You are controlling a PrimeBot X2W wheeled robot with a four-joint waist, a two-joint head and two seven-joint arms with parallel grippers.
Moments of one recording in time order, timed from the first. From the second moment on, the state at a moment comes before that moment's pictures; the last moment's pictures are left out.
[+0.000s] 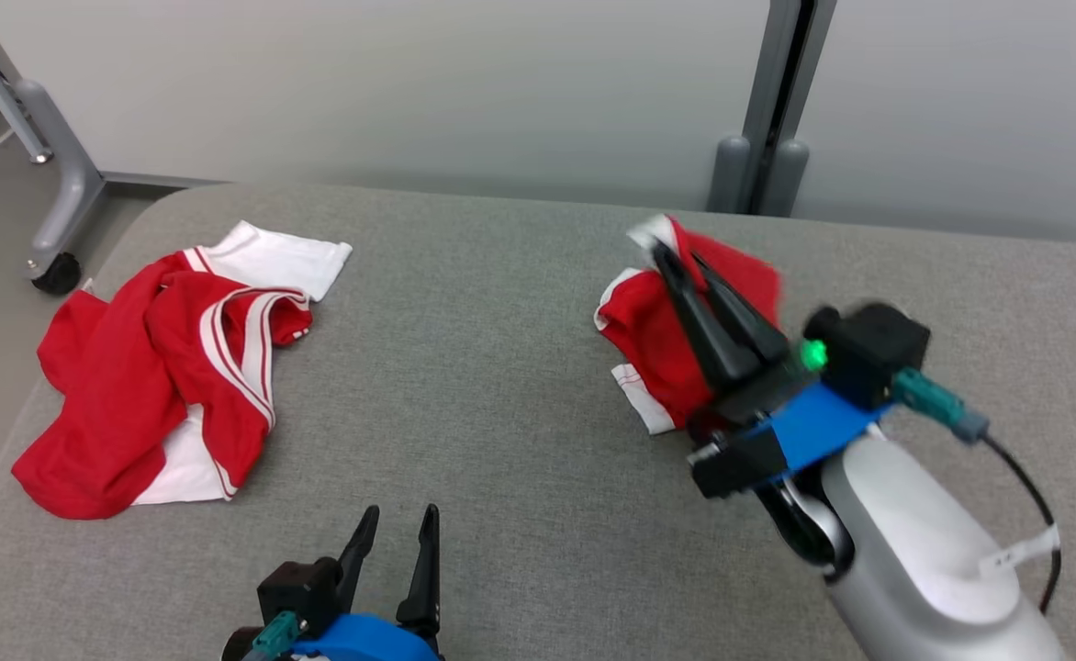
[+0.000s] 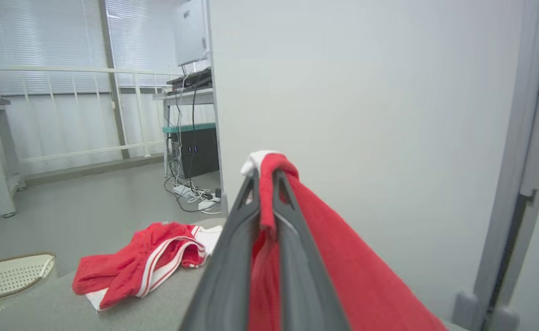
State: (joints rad) left arm -0.10 0.05 -0.32 0.52 -0.40 -0.07 -0.26; right arm -0.51 -0.16 0.45 0.30 0.38 0.13 -0.26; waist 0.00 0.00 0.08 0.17
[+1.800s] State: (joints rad) left arm -0.05 0.05 -0.21 0.50 -0.21 0.03 -0.26; right arm -0.15 -0.08 0.01 0.51 0.15 0.13 -0.26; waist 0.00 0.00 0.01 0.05
